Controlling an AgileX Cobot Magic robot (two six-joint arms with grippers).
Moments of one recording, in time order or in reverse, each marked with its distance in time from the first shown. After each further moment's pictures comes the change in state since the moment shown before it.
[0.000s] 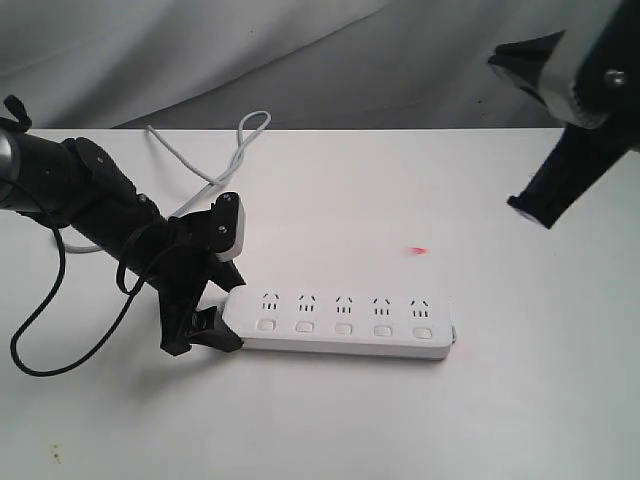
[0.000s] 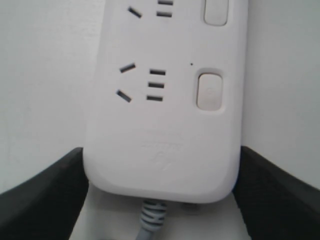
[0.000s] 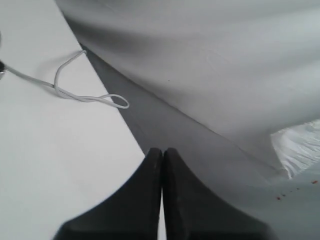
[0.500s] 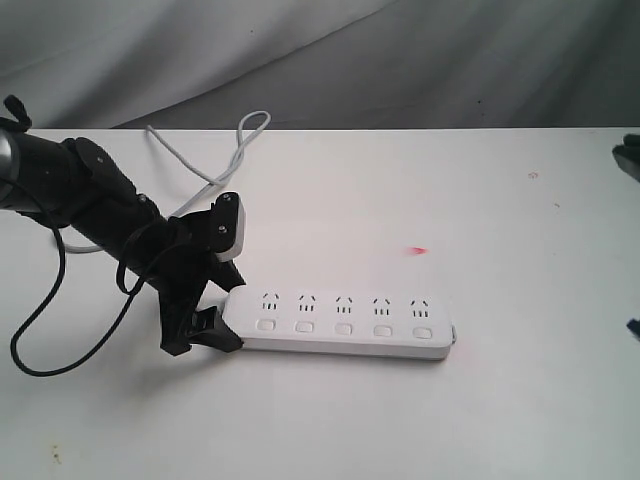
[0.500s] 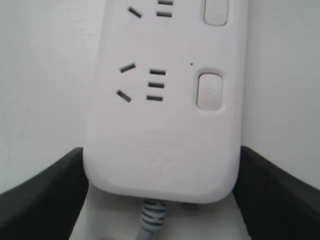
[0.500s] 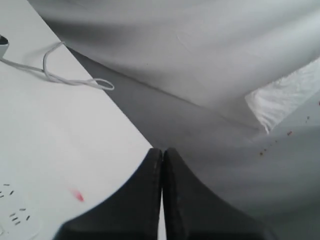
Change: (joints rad) left arm 0.000 0.000 0.000 0.000 0.000 0.000; right arm -0.136 -0.364 0.303 0.002 0.044 0.079
